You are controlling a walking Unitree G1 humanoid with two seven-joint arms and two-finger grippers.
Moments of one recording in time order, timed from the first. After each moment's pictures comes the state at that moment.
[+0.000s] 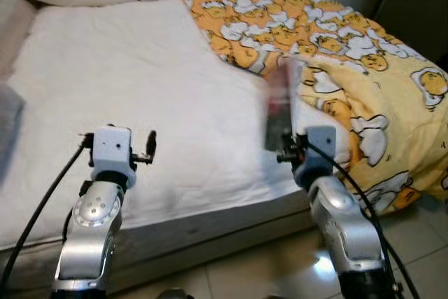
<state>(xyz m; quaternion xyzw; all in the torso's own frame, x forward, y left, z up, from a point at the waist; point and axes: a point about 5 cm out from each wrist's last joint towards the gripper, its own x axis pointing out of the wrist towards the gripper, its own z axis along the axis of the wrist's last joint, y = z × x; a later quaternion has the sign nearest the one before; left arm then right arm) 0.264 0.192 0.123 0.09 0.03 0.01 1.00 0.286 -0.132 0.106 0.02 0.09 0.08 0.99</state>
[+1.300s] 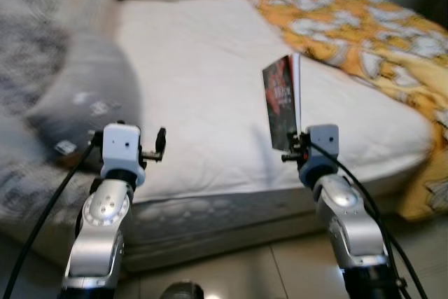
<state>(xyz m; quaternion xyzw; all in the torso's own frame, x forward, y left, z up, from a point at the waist) 0.266 0.184 0.124 0.08 0.02 0.00 1.00 0.288 -0.141 0.099 0.00 0.10 0.07 0.99</state>
